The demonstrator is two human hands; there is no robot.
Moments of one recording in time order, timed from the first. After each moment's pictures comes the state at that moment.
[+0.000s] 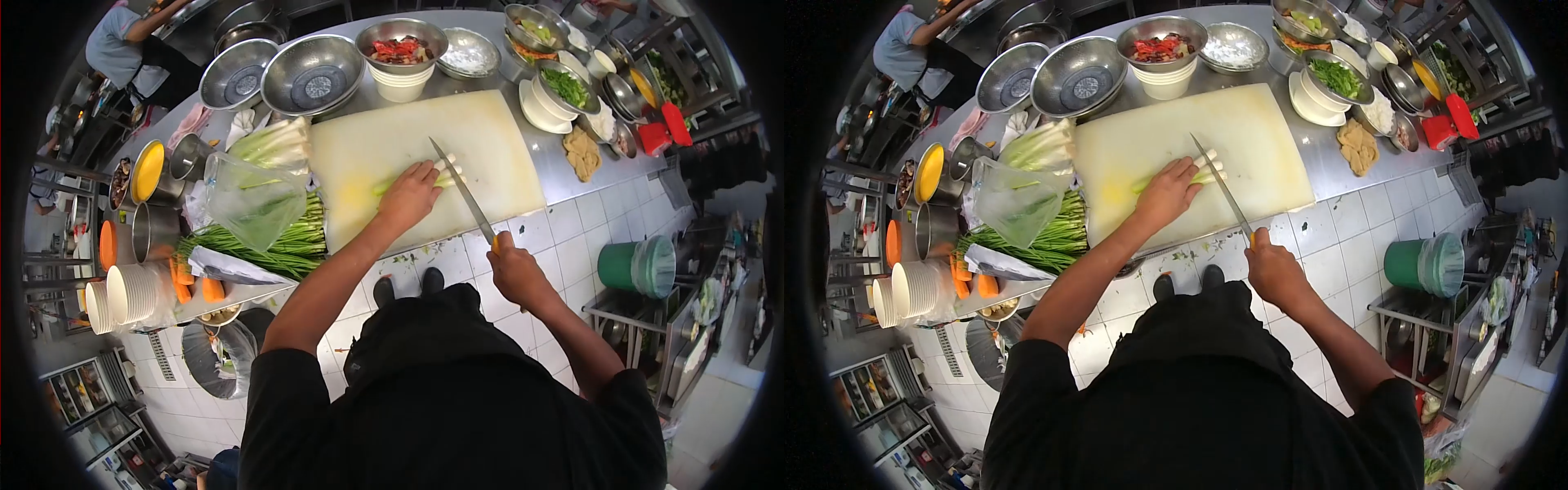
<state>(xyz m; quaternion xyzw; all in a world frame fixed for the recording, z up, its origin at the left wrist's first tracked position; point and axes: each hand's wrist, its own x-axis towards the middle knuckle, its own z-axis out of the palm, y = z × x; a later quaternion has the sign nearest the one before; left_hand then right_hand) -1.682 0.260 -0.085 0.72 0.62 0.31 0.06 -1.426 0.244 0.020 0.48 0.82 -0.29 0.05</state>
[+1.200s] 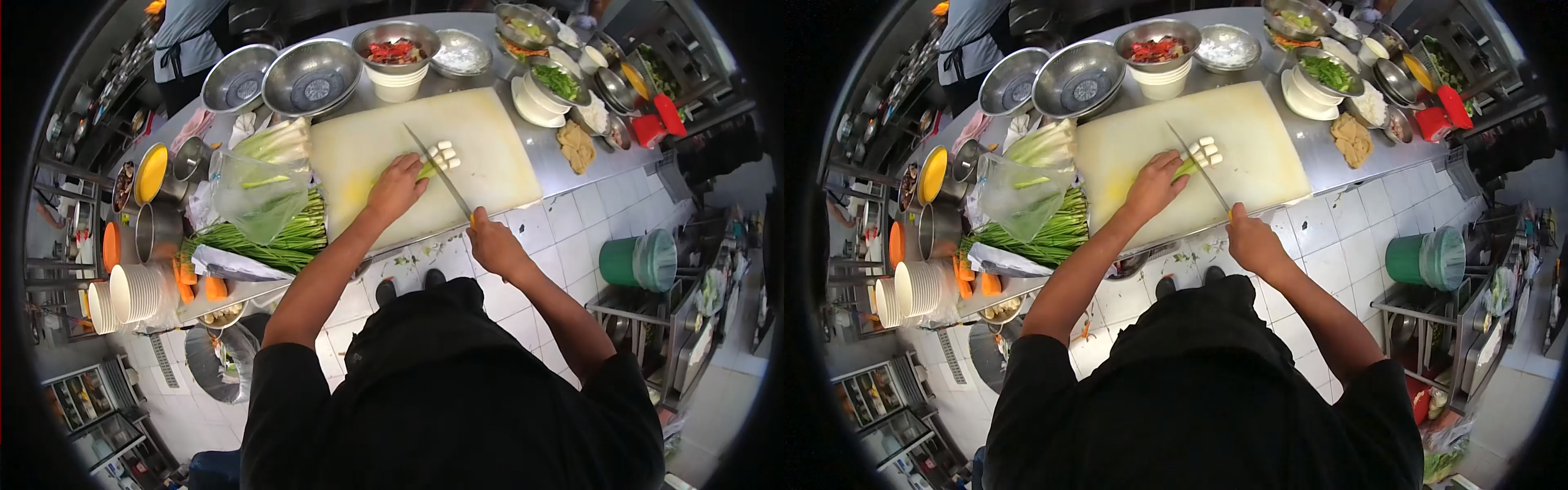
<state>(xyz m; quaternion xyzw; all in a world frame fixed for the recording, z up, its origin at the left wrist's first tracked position) -1.704 0.257 -0.087 0.70 0.61 0.35 0.09 -1.455 0.260 -0.015 0.46 0.84 -0.27 0.02</state>
